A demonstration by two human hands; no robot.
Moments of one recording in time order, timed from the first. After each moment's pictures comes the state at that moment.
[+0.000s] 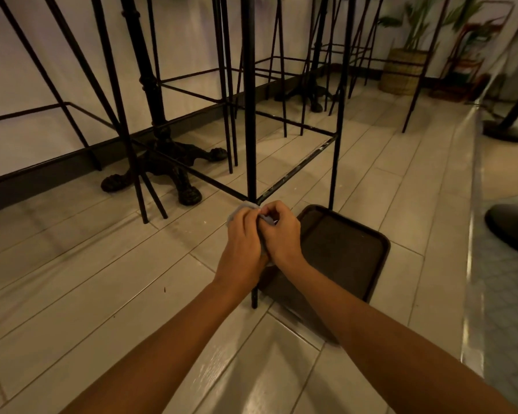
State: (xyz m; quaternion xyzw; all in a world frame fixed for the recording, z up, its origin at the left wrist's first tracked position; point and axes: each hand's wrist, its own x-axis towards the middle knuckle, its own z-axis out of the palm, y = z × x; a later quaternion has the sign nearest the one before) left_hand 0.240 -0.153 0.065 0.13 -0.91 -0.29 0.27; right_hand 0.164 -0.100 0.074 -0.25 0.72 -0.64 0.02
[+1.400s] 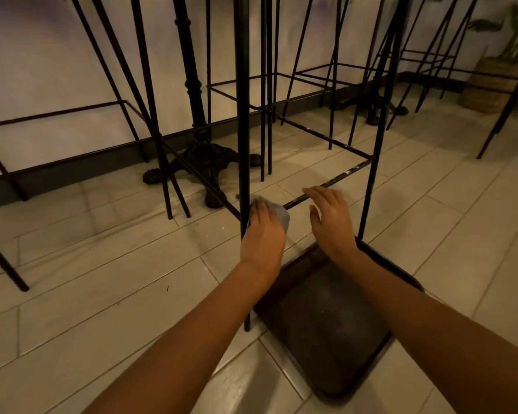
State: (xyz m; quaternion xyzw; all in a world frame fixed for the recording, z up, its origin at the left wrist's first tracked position) left_hand 0.142 -0.129 0.092 0.31 -0.94 0.06 0.08; right_hand -0.001 -0.073 0.065 -0.48 0.78 -0.35 -0.20
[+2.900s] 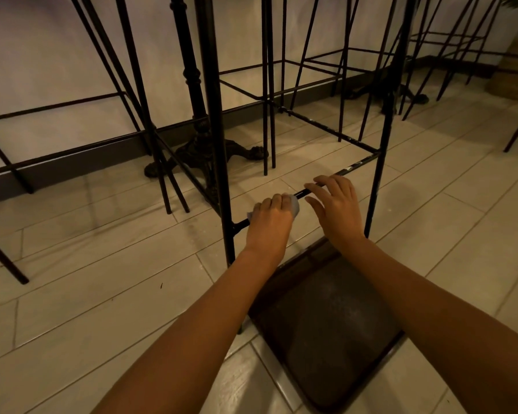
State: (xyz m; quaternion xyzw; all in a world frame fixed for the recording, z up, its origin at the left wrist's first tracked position) left_hand 0.083 -0.141 0.087 0.29 -0.95 0.02 0.12; right_hand -0.058 -0.080 0.053 -0.52 0.76 -0.24 -0.30
